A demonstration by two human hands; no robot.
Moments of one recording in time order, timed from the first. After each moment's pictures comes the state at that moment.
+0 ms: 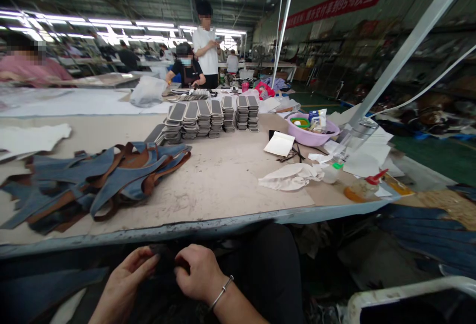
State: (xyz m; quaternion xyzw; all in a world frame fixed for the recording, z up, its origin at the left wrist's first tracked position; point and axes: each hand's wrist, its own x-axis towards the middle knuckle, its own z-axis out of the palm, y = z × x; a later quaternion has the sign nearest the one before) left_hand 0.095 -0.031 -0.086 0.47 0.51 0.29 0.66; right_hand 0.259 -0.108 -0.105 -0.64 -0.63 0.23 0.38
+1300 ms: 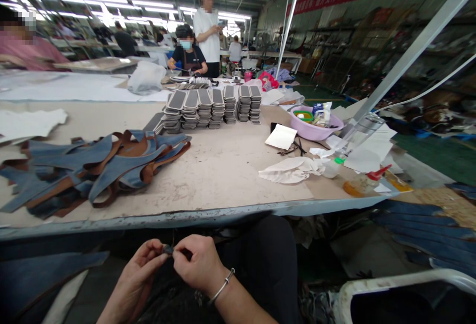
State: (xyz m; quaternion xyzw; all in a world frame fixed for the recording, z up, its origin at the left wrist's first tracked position) left_hand 0.112 -0.060 -0.089 0.37 0.47 0.34 0.73; right_hand 0.255 -0.114 -0.081 -0.62 -0.56 0.27 0.49
